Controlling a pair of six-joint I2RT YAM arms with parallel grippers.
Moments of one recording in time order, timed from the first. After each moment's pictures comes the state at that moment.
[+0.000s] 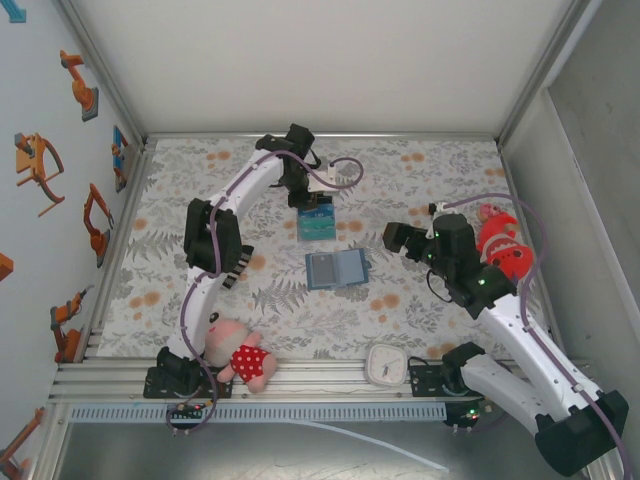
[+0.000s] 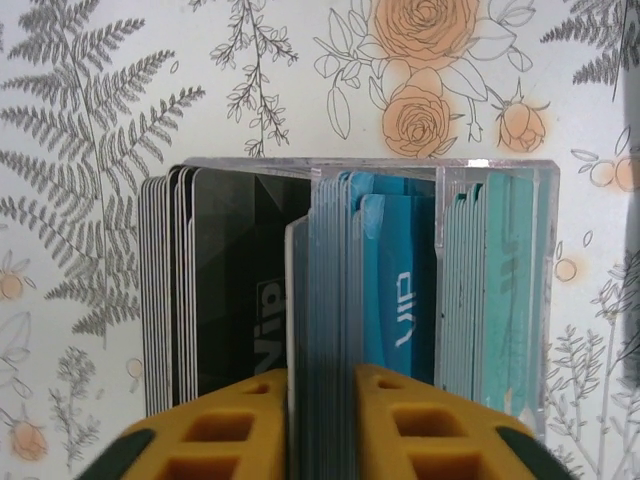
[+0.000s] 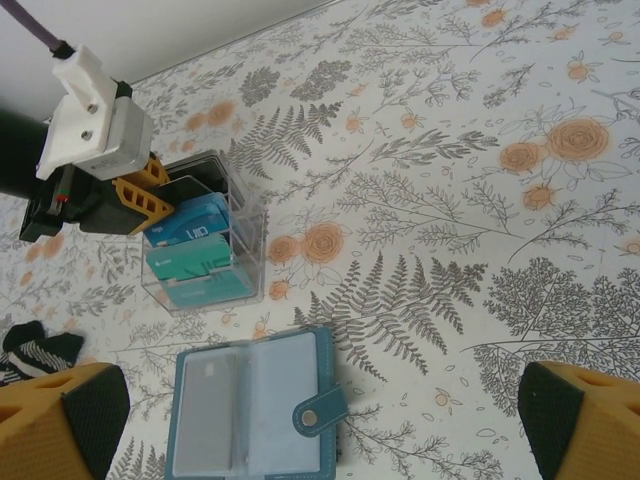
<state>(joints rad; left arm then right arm) -0.55 2.40 2.28 -1.18 0.25 1.01 0.46 0.84 0.75 -0.47 0.05 0.56</state>
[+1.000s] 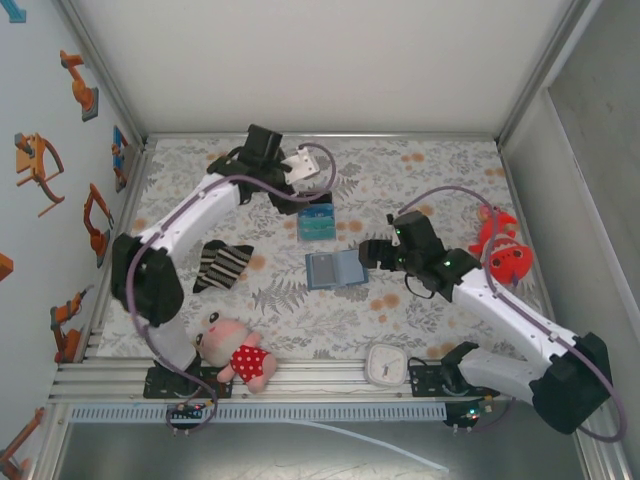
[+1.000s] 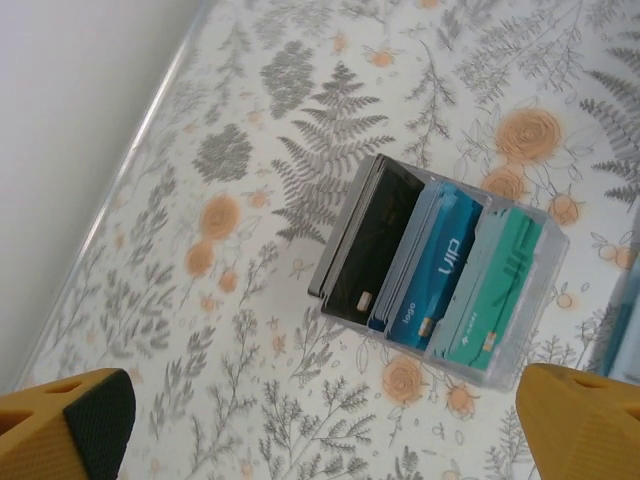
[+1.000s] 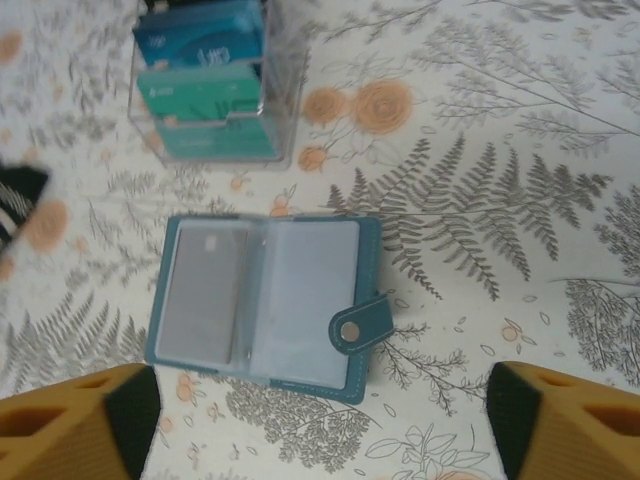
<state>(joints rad) -0.56 1.70 1.50 -0.59 0.08 0.65 0.63 1.11 0.80 -0.51 0.00 0.48</state>
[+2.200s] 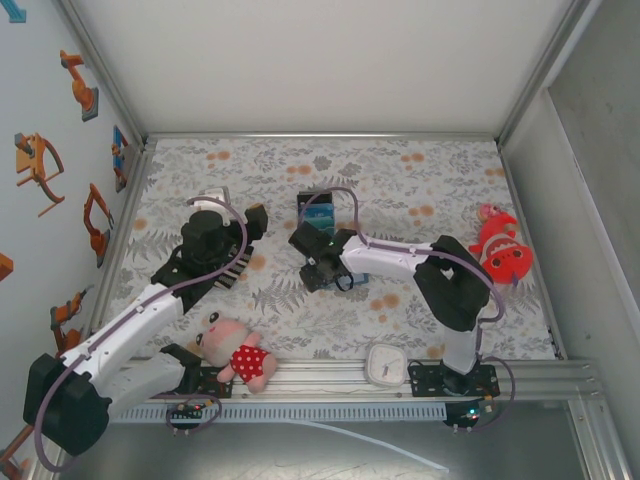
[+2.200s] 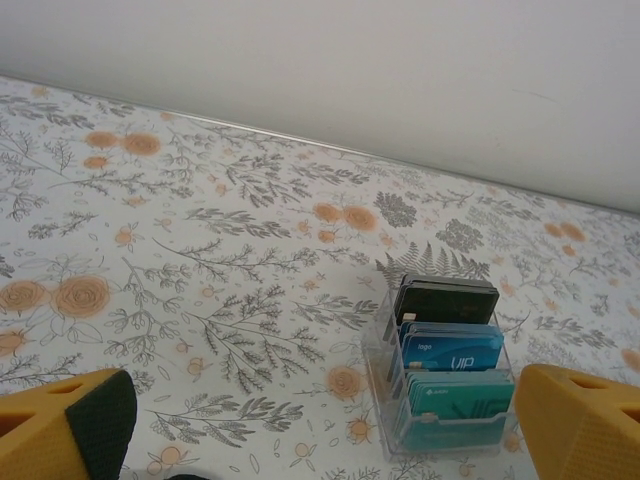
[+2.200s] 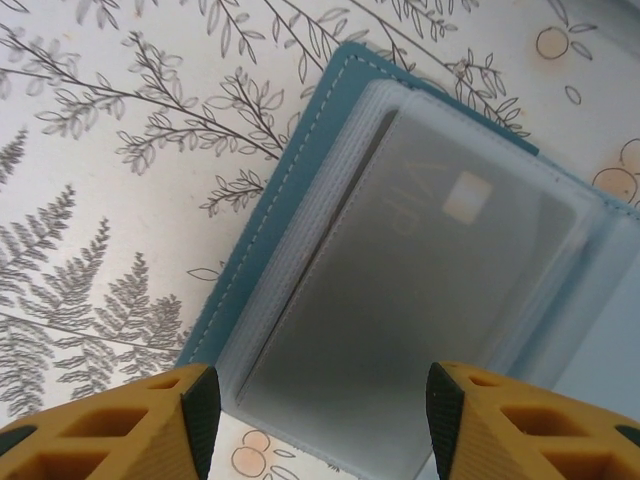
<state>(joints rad) -0.56 1.00 0.65 -0.01 -0.29 -0.42 0.95 1.89 1.26 -0.65 0.11 0.32</state>
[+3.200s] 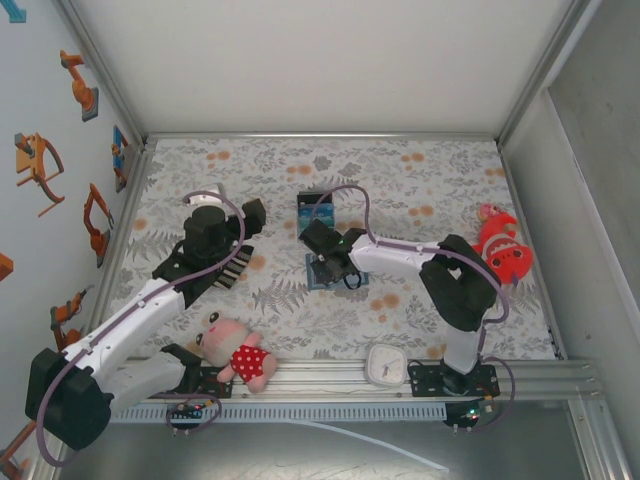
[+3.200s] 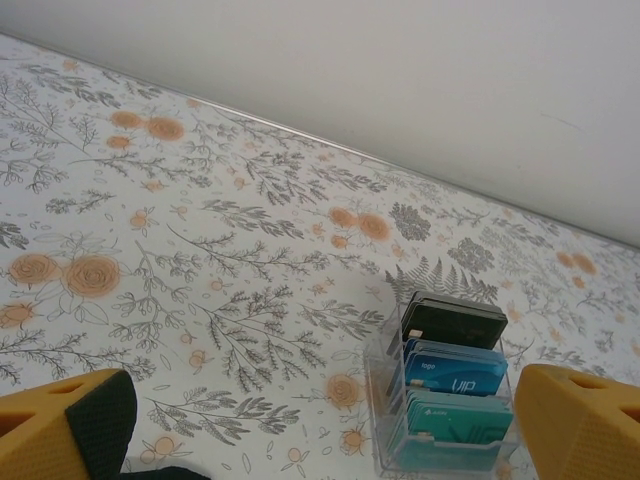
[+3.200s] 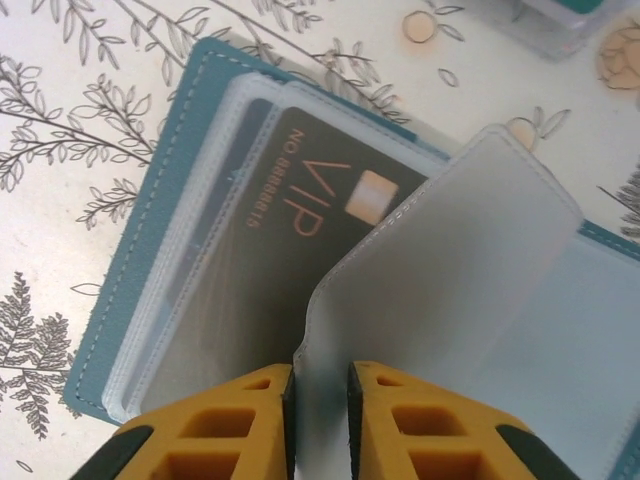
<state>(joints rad) -0.56 1.02 0.69 -0.05 -0.34 -0.52 0.90 1.84 1.18 -0.60 0.14 0.33</state>
